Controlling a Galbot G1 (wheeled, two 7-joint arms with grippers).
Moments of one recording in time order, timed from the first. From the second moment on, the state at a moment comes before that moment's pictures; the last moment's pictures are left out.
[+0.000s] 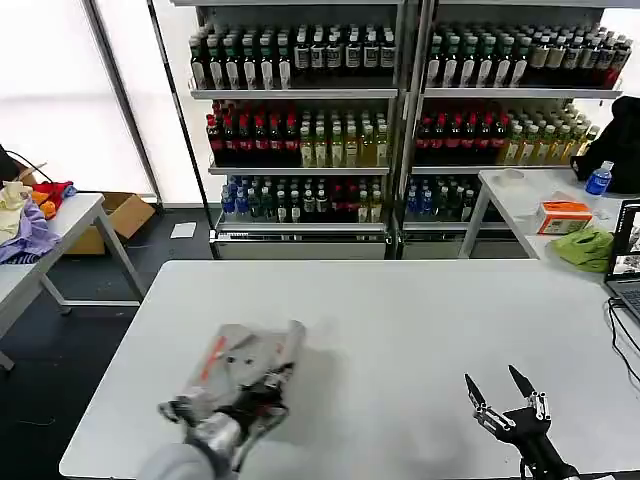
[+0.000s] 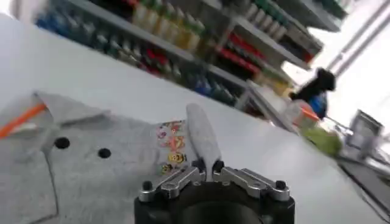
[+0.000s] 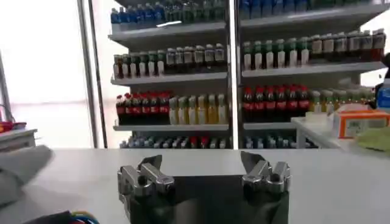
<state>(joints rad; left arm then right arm) 1.33 -1.19 -0.20 -2.10 -0.91 0.52 -0.21 -1.79 1.26 0.82 2.11 0.46 0.04 -0.28</state>
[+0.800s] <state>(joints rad) 1.14 -1.28 -0.21 -2.09 -0.83 0.46 -0.19 -1.61 1.23 0.41 2.13 0.55 -0.32 0.00</state>
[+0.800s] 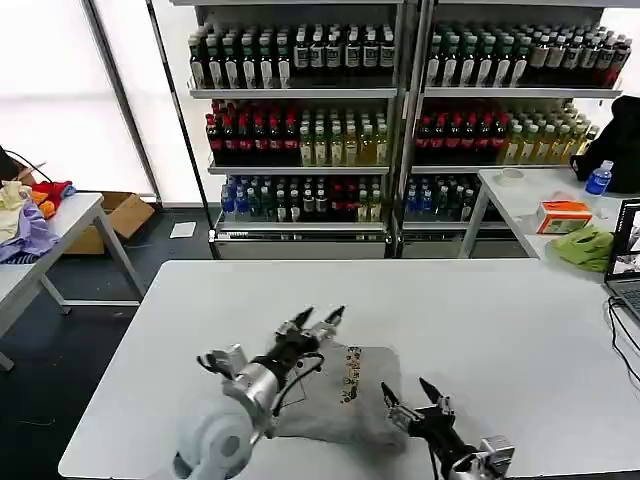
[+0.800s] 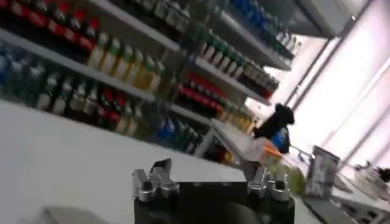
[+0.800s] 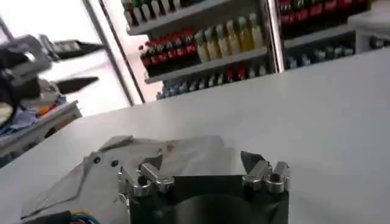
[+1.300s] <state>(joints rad) 1.34 -1.31 -0.49 -2.24 -0.72 0.42 -0.12 -1.59 1.22 0.32 2.10 0.62 -0.38 0.09</state>
